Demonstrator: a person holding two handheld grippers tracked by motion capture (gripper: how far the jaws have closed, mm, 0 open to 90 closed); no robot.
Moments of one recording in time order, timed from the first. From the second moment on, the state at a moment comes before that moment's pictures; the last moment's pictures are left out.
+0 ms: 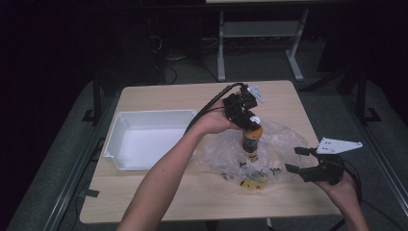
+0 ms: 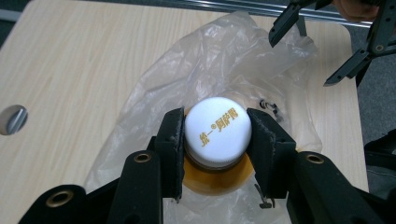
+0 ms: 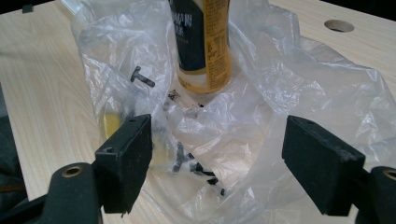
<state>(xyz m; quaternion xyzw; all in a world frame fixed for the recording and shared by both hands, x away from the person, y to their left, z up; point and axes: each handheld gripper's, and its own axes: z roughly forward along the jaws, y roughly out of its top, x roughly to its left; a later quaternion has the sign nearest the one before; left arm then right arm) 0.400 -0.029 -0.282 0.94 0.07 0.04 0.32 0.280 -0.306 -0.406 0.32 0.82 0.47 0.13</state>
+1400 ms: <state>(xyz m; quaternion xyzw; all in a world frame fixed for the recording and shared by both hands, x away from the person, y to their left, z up) 0.378 0.019 -0.210 0.93 0.08 0.09 0.34 0.283 -0.300 -0.407 0.31 0.82 0.47 0.13</state>
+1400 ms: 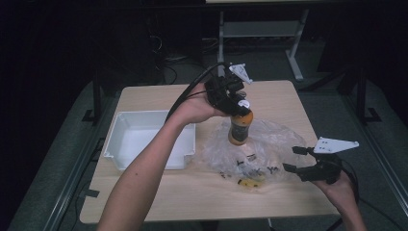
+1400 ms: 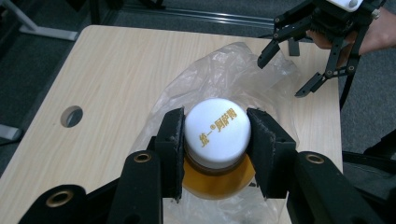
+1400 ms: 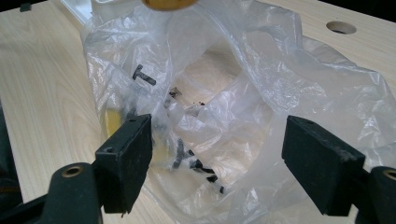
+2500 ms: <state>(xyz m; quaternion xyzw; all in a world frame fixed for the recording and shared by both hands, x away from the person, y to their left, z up) 0.368 0.093 -0.196 0.93 0.13 0.11 0.33 0.281 -0.297 -0.409 0.32 0.82 0.46 0.14</state>
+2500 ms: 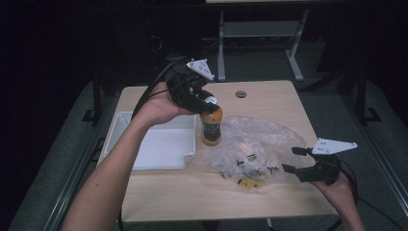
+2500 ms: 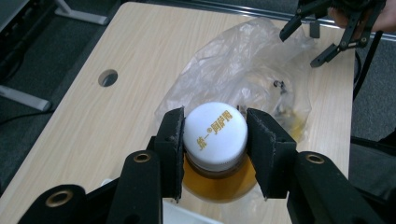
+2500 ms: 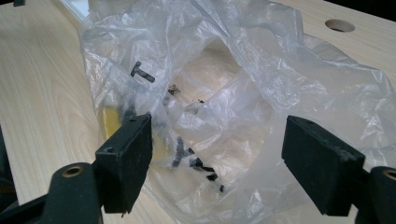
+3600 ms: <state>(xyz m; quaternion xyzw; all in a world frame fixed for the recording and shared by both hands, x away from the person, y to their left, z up) 0.366 0.162 -0.216 0.92 0.18 0.14 0.31 0.282 -0.296 -0.409 0.32 0.82 0.46 0.14</state>
